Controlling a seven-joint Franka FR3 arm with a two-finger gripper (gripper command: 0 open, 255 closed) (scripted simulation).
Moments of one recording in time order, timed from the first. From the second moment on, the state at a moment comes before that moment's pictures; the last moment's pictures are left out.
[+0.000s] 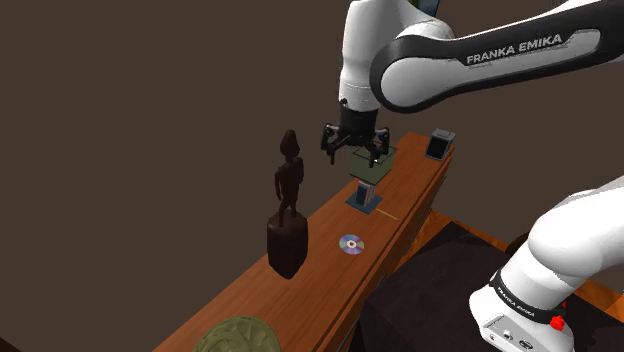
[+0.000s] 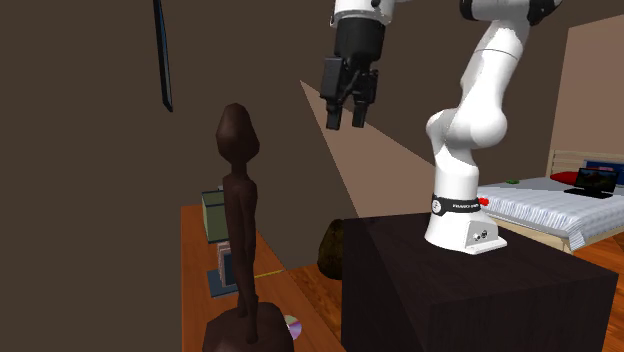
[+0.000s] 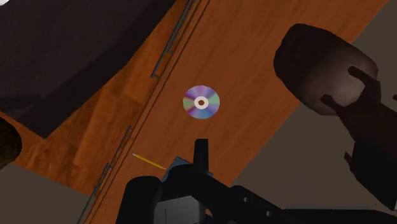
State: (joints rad) arm -0.15 -0.39 0.61 -2.25 0.06 1.95 1.23
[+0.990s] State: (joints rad) arm -0.04 0.42 0.77 -1.59 -0.56 1.78 2.14
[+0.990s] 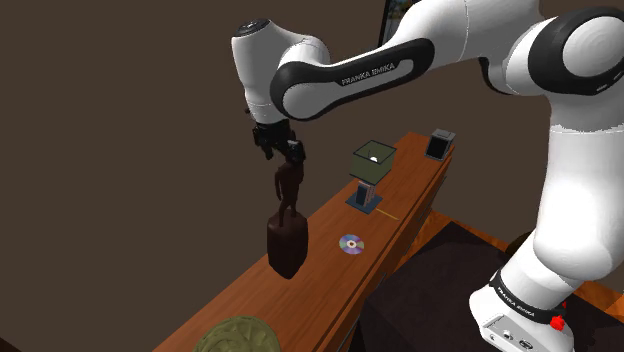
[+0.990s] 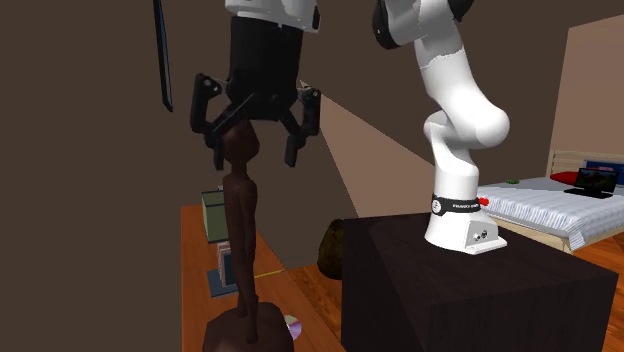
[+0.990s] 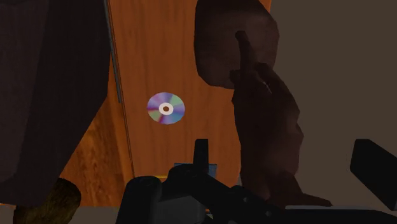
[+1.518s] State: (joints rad) arm -0.01 0.49 0.73 -1.58 -0.61 1.82 2.20
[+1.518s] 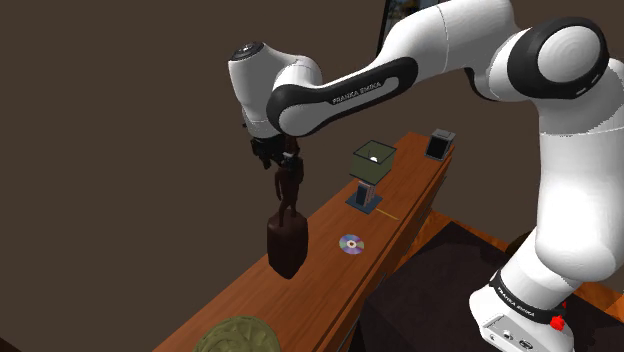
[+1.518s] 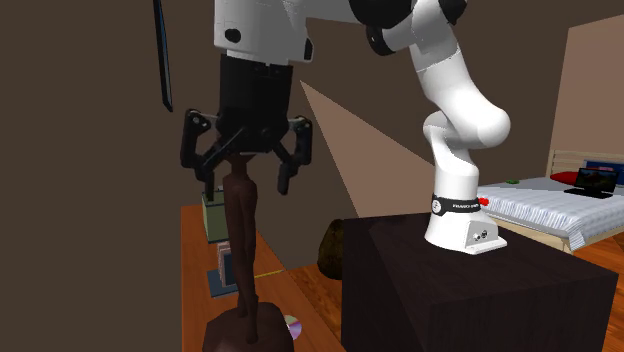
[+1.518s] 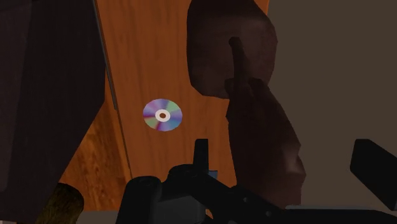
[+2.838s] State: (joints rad) arm 0.00 0.47 0.74 -1.52 -0.59 1.74 2.17
